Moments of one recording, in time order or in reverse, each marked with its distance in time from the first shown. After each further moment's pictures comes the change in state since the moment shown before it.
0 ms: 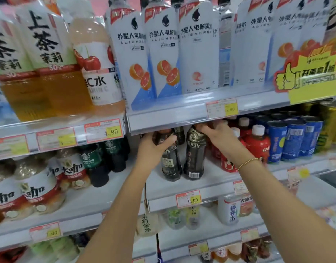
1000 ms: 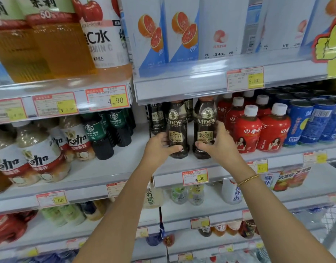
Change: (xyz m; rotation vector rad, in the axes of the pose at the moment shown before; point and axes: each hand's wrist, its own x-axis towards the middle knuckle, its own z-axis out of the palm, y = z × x) left_hand -0.024 -0.070 0.012 -0.005 -0.157 -0.273; right_hand -0.034 0.074 0.046 -0.321 0.036 0.200
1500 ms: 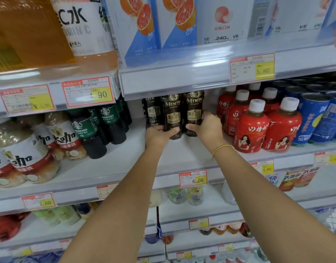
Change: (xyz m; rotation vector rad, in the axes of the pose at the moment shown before) left_hand 0.050 0.005 0.027 -0.090 0.272 -0.233; right_hand 0.077 0.009 0.040 -0.167 0.080 0.073
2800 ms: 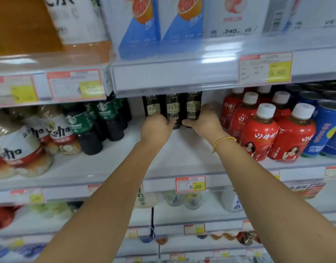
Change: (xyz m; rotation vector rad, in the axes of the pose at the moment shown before) left_hand 0.017 0.012 -0.007 0.651 0.011 0.297; right_hand 0.038 -0.001 0.014 -0.061 -0.156 -0.001
